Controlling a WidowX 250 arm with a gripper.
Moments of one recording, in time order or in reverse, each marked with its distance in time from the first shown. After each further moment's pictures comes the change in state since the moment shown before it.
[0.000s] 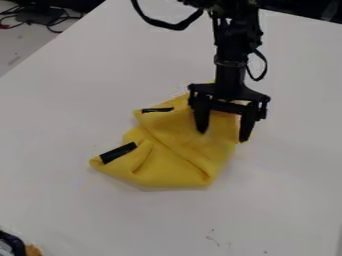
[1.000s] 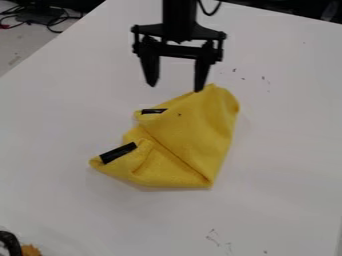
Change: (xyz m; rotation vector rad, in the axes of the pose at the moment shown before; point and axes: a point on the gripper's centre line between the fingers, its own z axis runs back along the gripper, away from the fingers) arm -0.034 0.077 0.091 0.041 -0.078 0.172
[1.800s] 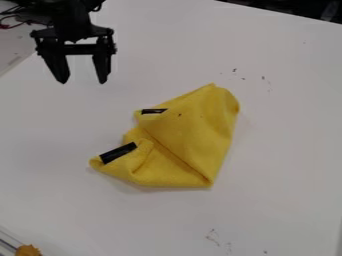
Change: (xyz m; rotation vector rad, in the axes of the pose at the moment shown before) arm 0.015 0.131 -0.033 -0.032 -0.024 0.147
